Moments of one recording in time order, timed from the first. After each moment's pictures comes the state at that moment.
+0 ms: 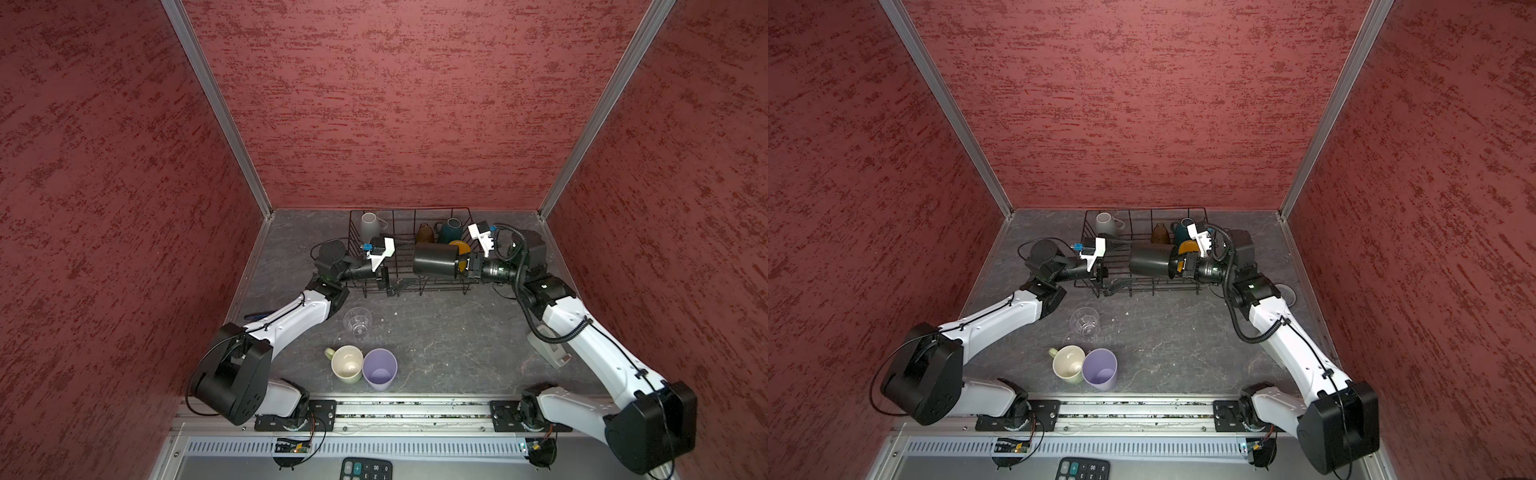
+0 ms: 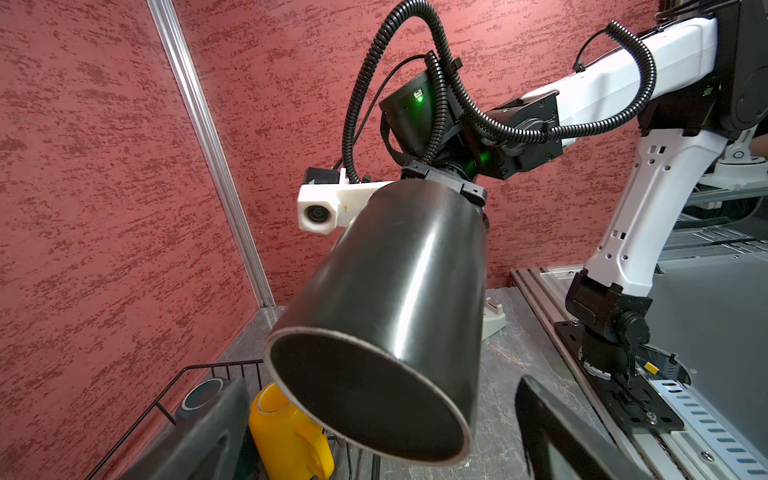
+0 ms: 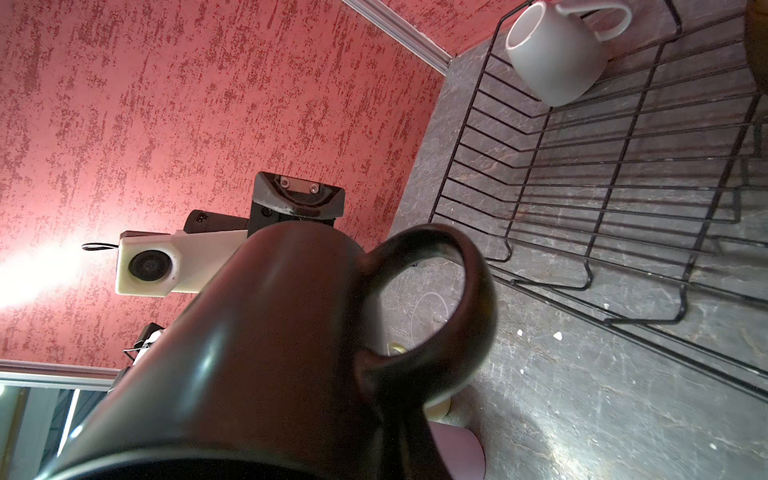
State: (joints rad) left arm -0.47 1.41 0.83 0.79 1.00 0.02; right arm 0.31 1.16 0.95 -0.12 -0.90 0.81
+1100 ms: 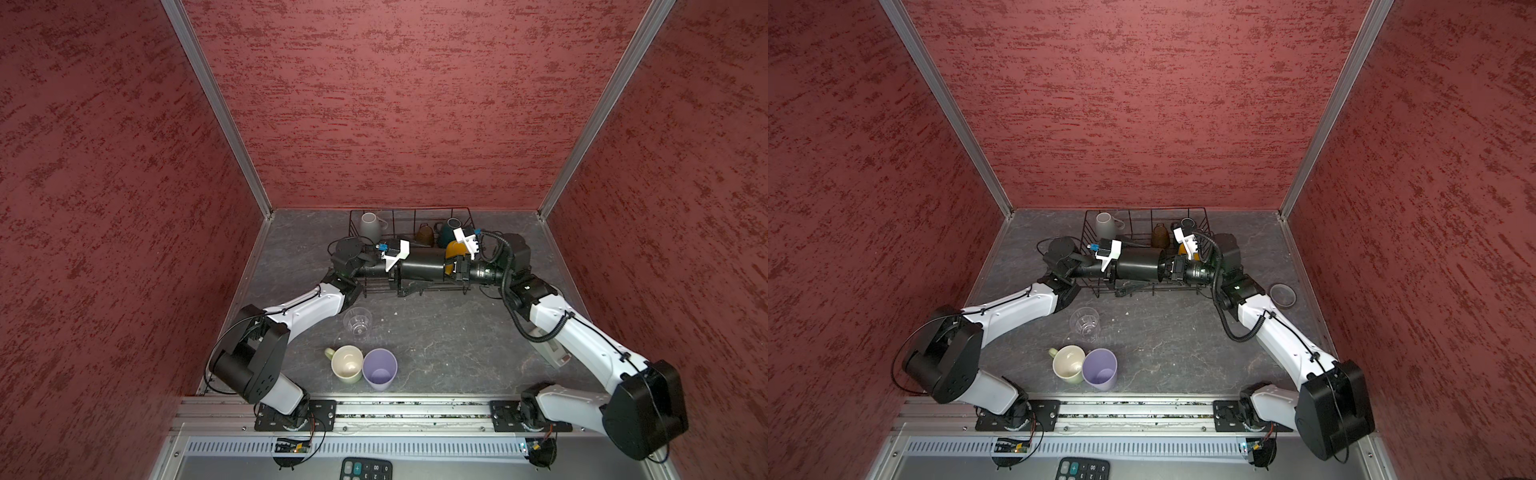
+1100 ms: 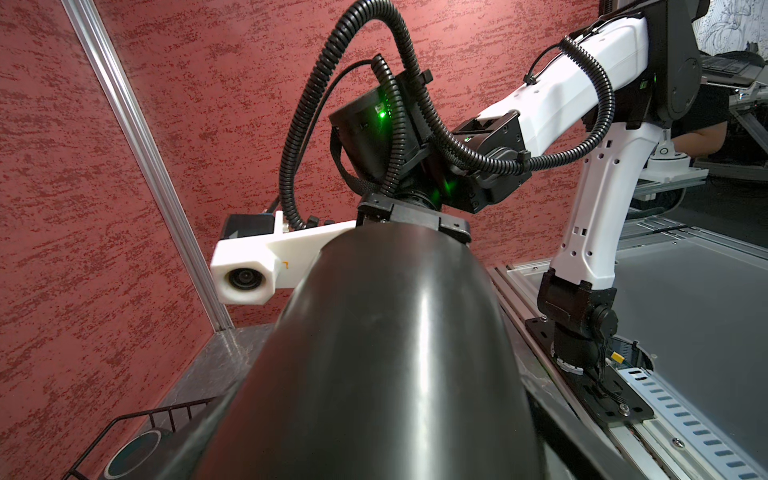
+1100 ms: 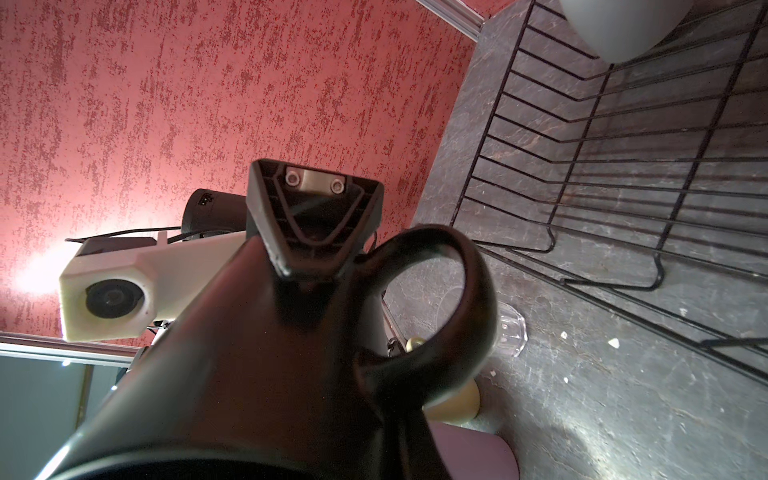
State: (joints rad) left arm -0.54 1.53 0.91 0.84 1.06 0.02; right arm 0.39 1.24 0.90 0.08 -0.92 0.94
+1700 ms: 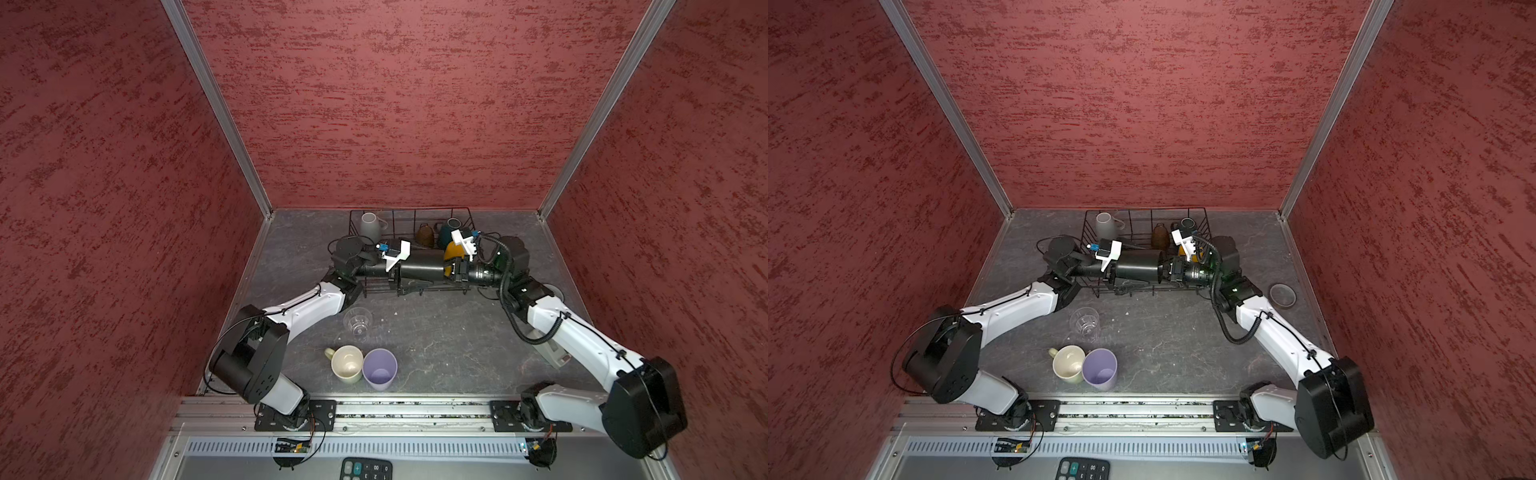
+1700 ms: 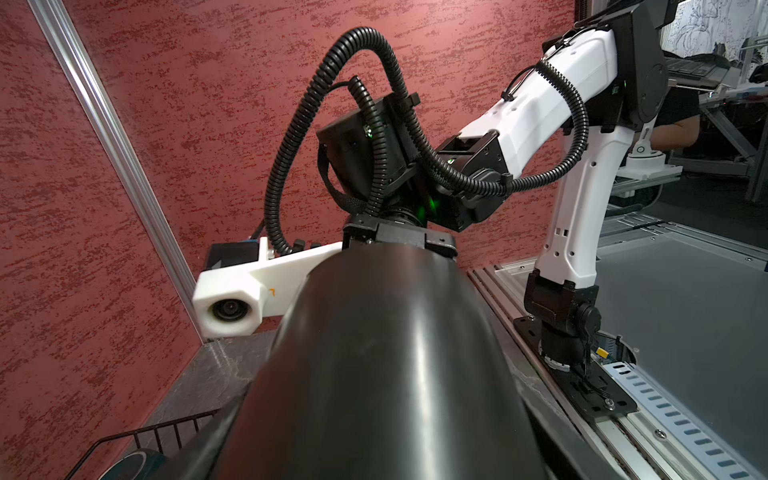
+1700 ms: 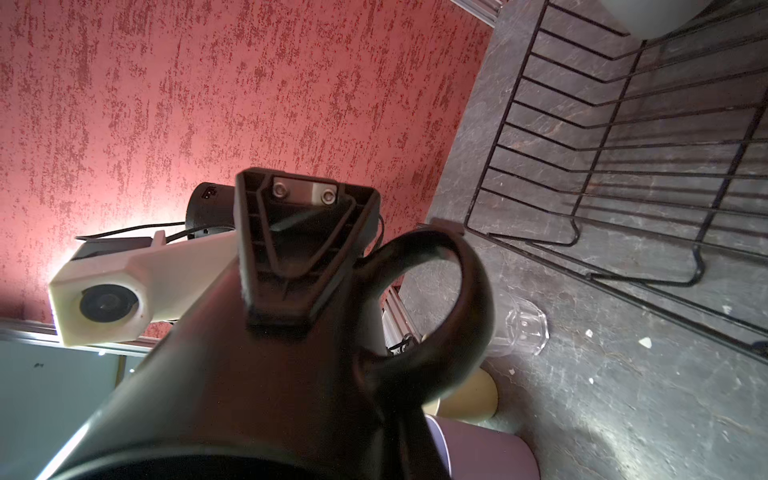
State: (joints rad) left arm -0.54 1.53 0.93 0.82 1.09 0.02; right arm 0.40 1.24 0.86 0.17 -0.95 1.02
